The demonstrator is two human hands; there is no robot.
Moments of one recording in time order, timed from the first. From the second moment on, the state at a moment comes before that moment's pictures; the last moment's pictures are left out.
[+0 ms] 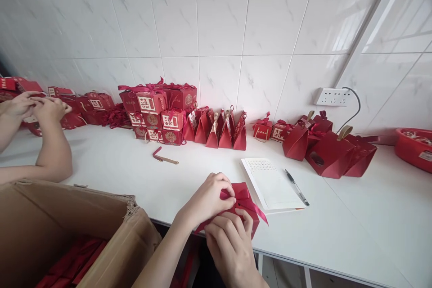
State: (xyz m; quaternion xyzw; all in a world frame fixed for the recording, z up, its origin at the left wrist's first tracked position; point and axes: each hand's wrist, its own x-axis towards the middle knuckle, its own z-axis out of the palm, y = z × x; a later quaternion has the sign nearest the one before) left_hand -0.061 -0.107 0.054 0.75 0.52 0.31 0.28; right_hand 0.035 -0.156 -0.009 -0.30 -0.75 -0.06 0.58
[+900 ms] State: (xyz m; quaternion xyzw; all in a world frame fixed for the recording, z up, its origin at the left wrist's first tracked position) left_hand -0.064 -0.105 0.052 0.75 0.51 0.29 0.30; right_hand 0.136 -0.123 0.006 -0.48 -0.57 0.54 0.39
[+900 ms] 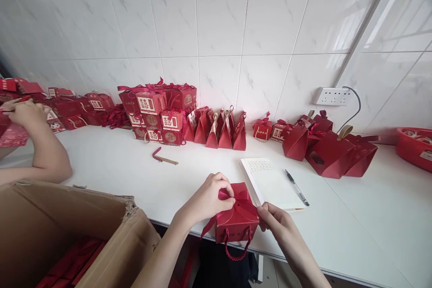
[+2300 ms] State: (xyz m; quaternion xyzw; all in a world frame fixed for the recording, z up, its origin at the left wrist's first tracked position) left_hand -0.043 -0.130 0.022 0.52 0.65 0.47 0.30; right_hand 0.100 -0.104 0.011 -0.46 -0.55 0.48 0.50
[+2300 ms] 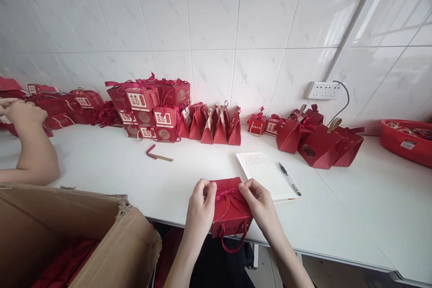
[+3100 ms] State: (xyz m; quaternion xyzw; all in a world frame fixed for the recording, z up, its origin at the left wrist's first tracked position) left_hand -0.048 -0.140 0.028 0.51 0.63 0.47 0.35; right_hand 0.115 -0.111 0.010 -0.39 -0.45 0.62 0.51
